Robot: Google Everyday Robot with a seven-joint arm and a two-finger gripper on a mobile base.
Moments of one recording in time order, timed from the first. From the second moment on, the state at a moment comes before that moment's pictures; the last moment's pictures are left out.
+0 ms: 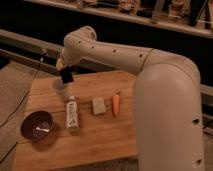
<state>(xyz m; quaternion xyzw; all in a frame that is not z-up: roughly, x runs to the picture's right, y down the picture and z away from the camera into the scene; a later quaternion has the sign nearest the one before) -0.224 -0.119 0.761 -0.23 -0.17 0.50 0.82</state>
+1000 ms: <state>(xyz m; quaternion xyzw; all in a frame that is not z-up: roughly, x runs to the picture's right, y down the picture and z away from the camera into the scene) -0.261 -0.104 0.782 -0.19 -0.23 0.46 0.84</state>
